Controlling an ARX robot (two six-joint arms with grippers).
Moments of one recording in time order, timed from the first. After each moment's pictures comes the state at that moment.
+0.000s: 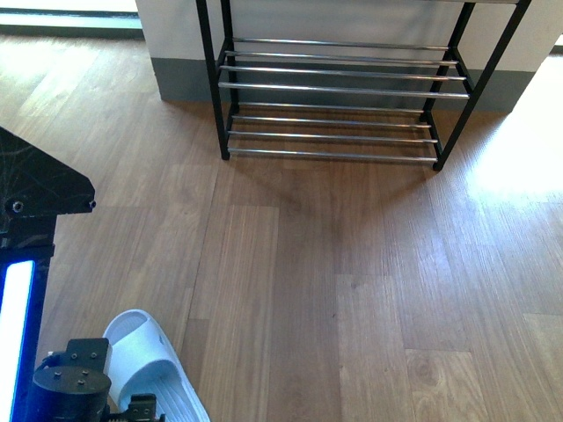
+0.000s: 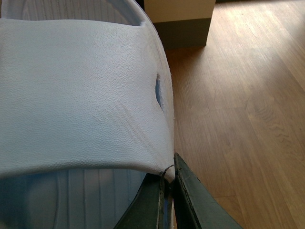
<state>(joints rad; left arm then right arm) -0.28 3.11 0.72 1.31 -0.29 -0.25 -0.40 1.48 0.29 0.82 -0.11 -0.01</state>
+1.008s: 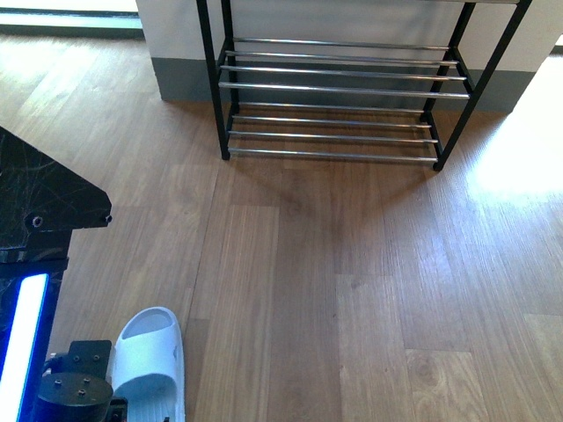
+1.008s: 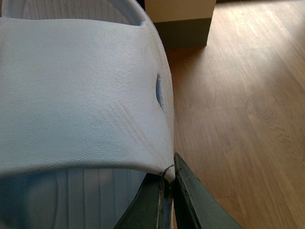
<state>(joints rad) -0.31 3.11 0.70 1.39 -0.27 -0.27 -0.40 1.48 0.29 0.82 -0.11 -0.01</state>
